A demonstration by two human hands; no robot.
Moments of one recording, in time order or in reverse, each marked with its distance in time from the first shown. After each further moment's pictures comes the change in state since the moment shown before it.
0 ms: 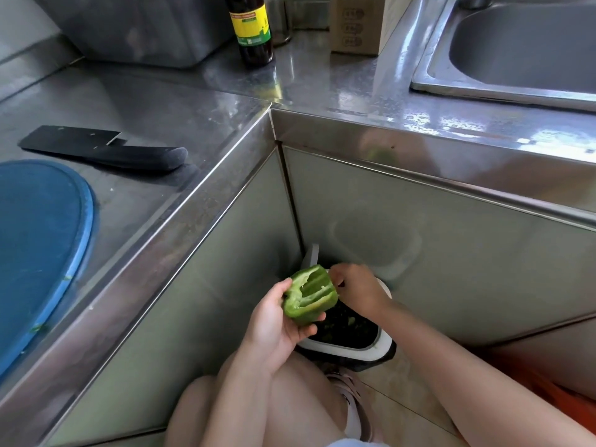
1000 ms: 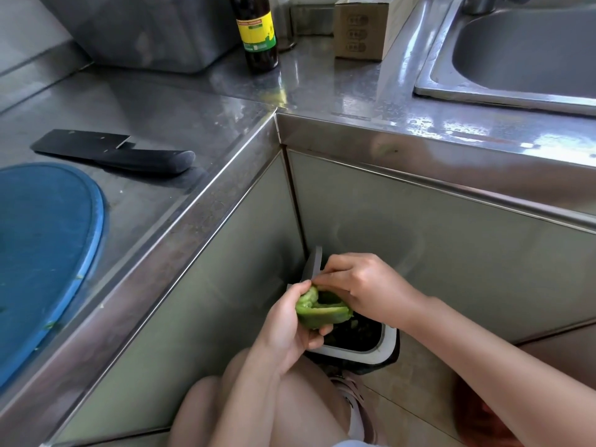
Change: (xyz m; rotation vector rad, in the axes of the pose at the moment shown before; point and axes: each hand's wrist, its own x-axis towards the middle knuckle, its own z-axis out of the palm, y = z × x) left_hand -0.008 -0.002 0.007 0.155 -0.083 -0.017; right_hand -0.035 -0.042 -0.054 -0.210 0.224 -0.877
